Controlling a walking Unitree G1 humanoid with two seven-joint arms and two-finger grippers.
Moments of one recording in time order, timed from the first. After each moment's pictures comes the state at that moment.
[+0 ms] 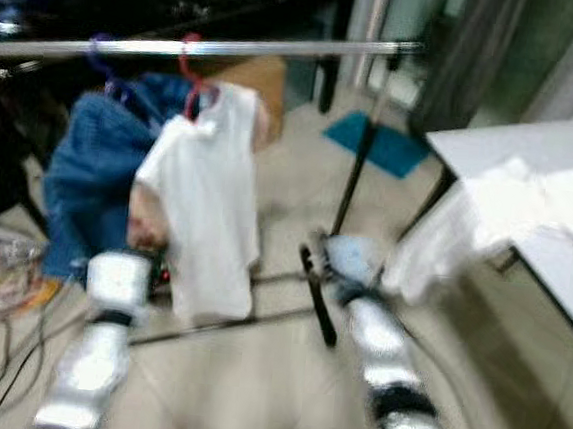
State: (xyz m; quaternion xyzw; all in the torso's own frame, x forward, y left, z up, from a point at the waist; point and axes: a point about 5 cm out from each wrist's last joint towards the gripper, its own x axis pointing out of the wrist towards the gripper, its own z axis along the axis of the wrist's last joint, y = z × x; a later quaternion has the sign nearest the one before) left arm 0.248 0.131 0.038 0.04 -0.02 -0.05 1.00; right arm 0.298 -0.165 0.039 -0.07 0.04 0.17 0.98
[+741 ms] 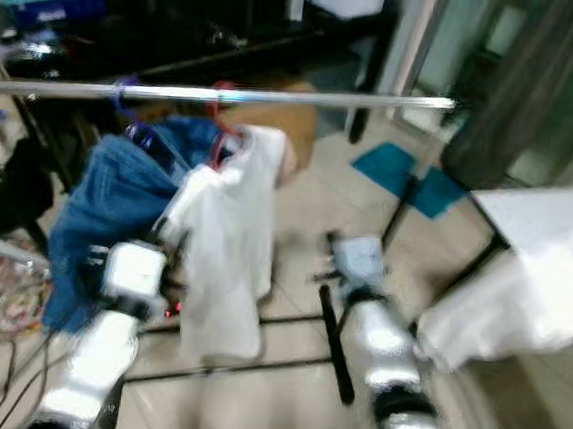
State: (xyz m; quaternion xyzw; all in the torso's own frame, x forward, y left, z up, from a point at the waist) left arm 0.257 0.145 0.061 0.11 -0.08 -0.05 0.99; right arm 0.303 -0.135 0.044 -0.05 0.02 0.20 0.98
